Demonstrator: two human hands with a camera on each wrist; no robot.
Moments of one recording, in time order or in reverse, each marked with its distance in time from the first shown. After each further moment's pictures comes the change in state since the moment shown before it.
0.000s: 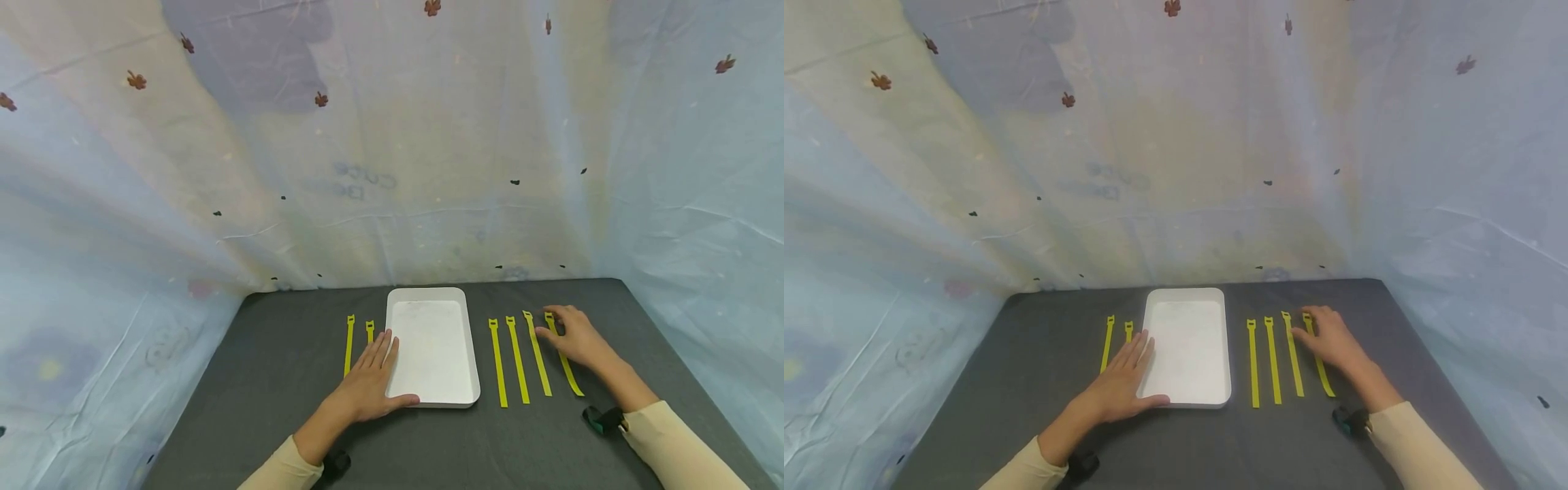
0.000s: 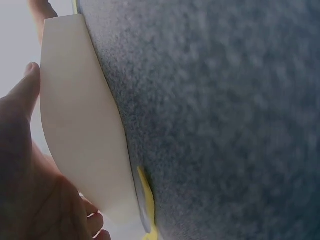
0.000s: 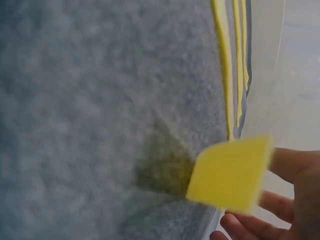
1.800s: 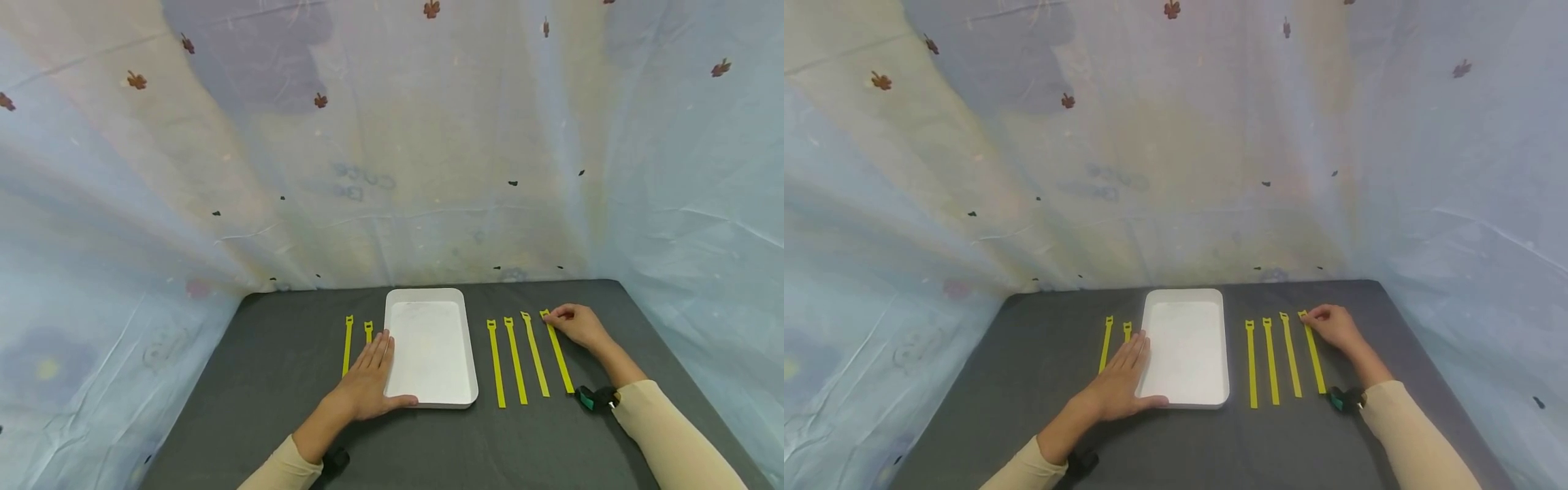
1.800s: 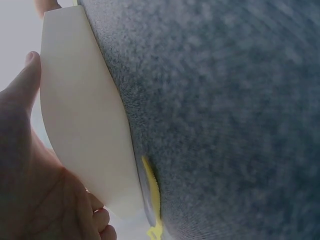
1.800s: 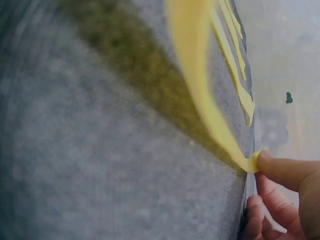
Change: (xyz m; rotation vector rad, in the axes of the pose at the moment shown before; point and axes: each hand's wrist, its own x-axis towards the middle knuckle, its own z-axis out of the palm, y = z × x) left_hand 0.003 0.001 -0.001 -0.013 -0.037 -0.032; right_hand 0.022 0.035 -0.004 0.223 0.020 0.199
